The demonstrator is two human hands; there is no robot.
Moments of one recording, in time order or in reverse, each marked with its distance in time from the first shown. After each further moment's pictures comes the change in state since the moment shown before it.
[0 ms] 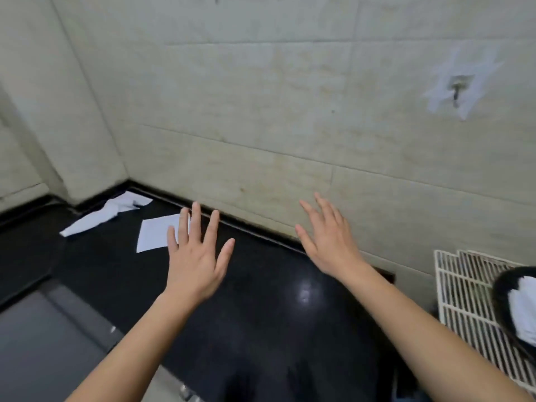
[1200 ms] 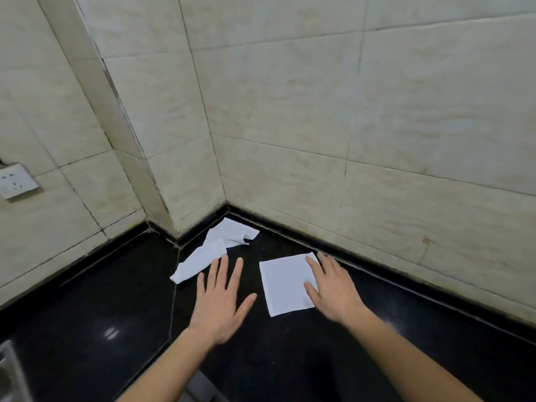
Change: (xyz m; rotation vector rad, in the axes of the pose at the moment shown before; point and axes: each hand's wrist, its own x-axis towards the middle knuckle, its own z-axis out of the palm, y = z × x) left_hand 0.162 -0.530 0.089 0.118 -0.329 -0.058; right_hand 0.283 -0.379 0.359 -0.041 -0.349 -0.061
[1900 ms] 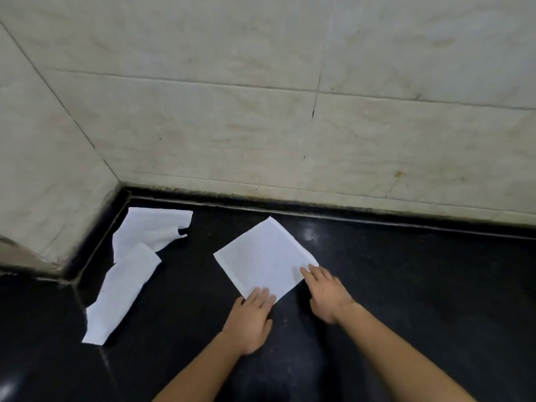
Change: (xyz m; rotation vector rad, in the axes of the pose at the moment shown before) left_hand 0.139 -0.003 0.182 -0.004 -0.644 0.772; right_hand 0.047 0.004 0.121 0.018 -0.465 0.471
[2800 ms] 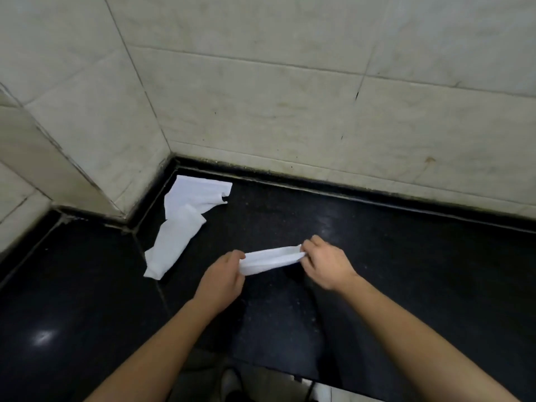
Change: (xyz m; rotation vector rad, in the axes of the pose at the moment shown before) left_hand -0.126 -0.079 -0.011 -0.418 0.571 -0.167; right_hand -0.037 -0.094 -0.011 0.130 0.382 -0.217
